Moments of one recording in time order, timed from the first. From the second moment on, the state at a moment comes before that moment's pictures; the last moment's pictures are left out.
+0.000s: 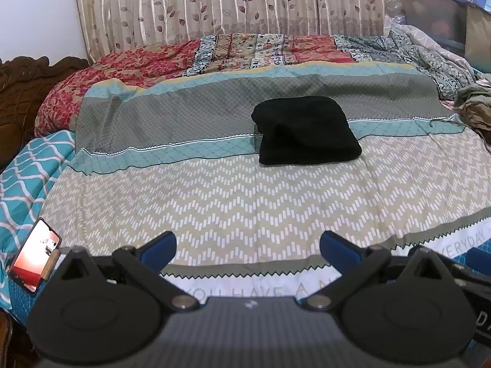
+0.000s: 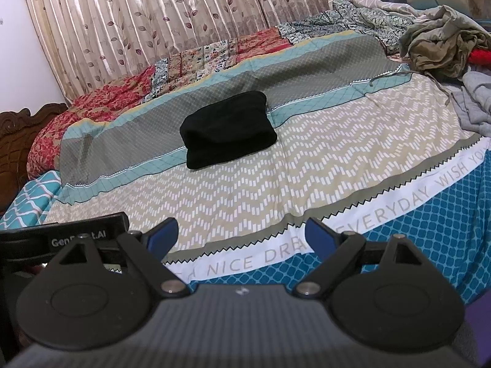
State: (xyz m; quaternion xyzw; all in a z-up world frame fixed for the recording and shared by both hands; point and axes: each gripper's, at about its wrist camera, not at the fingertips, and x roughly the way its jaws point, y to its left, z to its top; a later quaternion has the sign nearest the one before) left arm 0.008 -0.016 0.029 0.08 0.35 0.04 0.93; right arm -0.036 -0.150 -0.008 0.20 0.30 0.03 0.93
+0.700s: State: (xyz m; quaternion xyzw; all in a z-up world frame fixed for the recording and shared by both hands) left arm 0.010 -0.016 0.022 0.09 0.36 0.04 0.93; right arm -0.037 -0.151 -0.011 0.21 0.31 0.02 0.93
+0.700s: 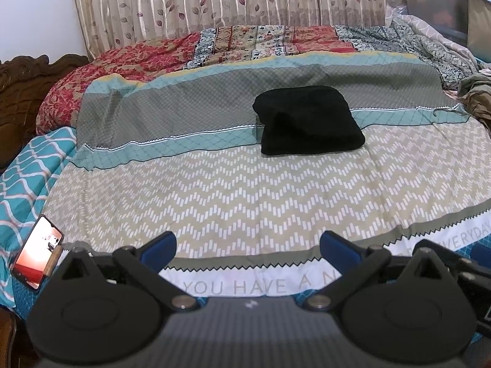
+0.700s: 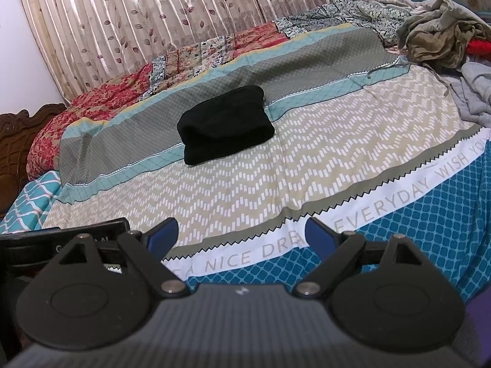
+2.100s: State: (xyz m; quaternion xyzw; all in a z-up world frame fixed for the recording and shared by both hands) left arm 0.013 -0.011 0.019 0.09 0.37 0.05 0.92; right arm -0.037 -0.148 -0.011 0.21 0.31 0.02 0.93
